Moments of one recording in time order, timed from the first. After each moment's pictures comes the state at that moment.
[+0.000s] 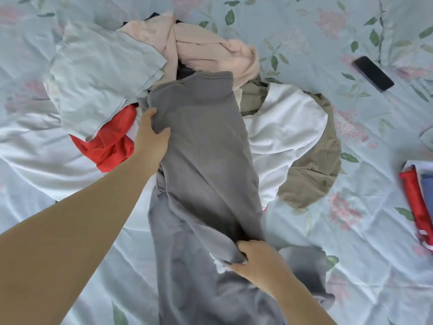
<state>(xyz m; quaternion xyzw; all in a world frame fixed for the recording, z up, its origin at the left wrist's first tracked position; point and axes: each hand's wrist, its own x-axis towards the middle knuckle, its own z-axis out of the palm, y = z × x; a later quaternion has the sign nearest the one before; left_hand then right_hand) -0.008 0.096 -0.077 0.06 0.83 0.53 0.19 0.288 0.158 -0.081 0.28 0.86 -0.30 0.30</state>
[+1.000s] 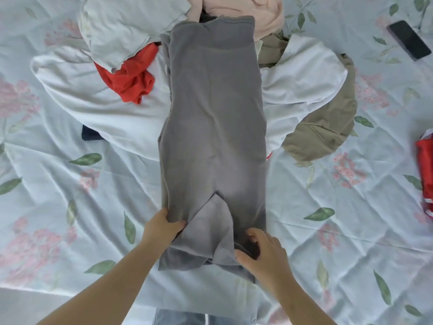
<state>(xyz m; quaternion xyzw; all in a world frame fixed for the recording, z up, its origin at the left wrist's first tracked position) 0.246 -0.073 -0.134 -0.09 0.86 0.27 0.42 0.413 0.103 -0.099 0.36 0.80 -0.39 0.26</state>
